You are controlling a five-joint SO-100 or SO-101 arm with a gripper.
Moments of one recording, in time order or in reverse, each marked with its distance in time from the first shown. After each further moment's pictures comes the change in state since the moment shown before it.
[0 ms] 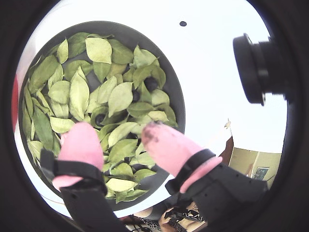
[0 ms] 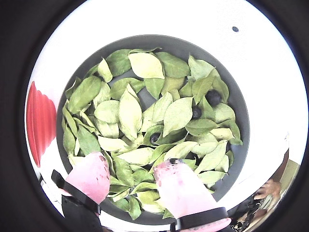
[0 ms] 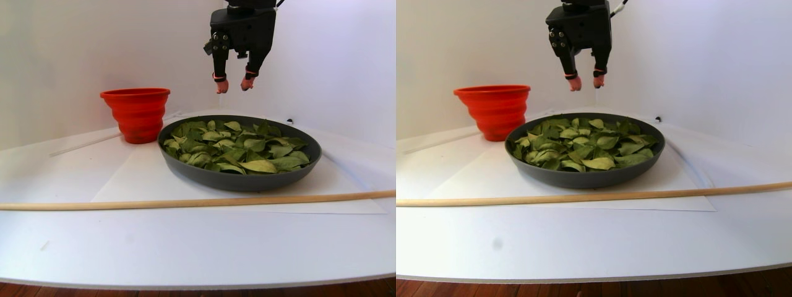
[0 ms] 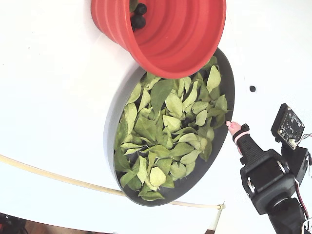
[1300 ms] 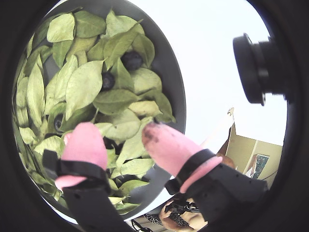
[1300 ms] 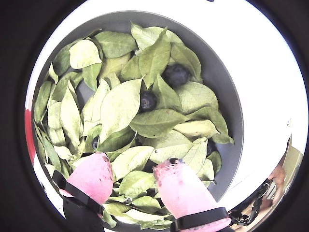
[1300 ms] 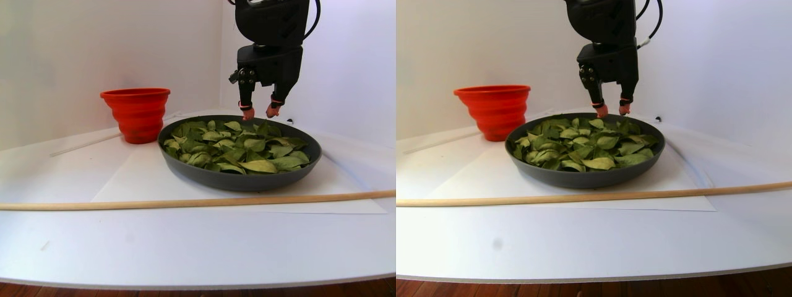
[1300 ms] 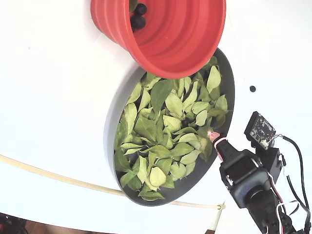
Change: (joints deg) arm 6.5 -19.4 -10.2 -4.4 0.1
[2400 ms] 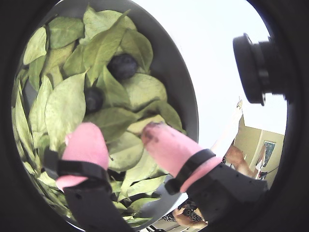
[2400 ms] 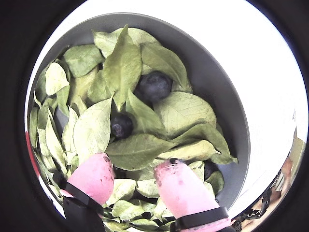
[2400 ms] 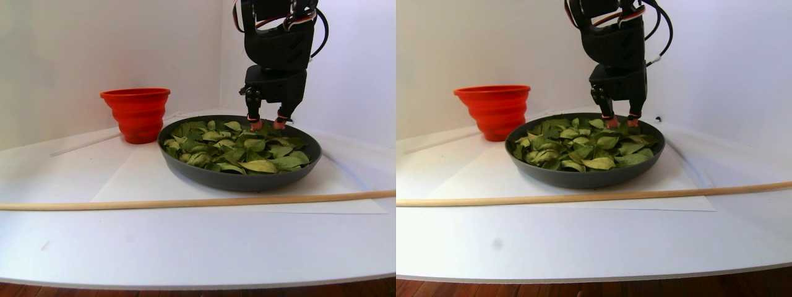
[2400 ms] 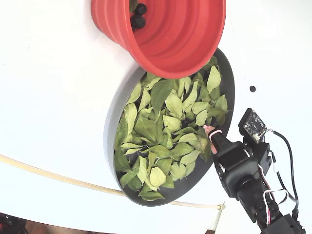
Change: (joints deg) arm 1.9 -12.5 -10.0 -2.8 6.0
